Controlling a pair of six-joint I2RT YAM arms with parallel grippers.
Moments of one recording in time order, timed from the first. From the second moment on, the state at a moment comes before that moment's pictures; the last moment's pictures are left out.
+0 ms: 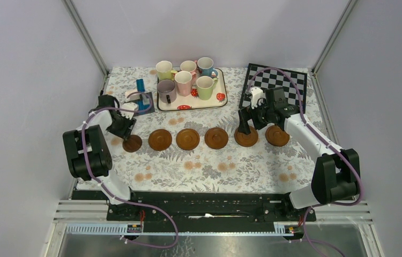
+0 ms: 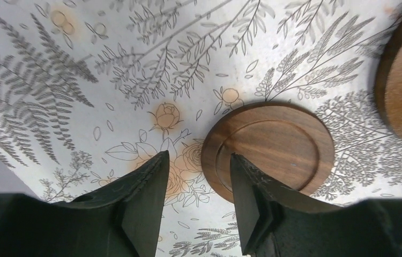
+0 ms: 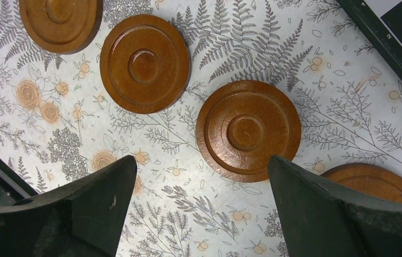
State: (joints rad) left arm 0.26 1.70 1.06 -0.56 0.16 0.69; right arm 0.26 1.45 1.05 -0.51 -0.41 -0.16
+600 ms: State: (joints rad) left arm 0.26 1.31 1.20 -0.71 0.49 0.53; right arm 0.26 1.66 1.41 -0.55 -0.50 -0.19
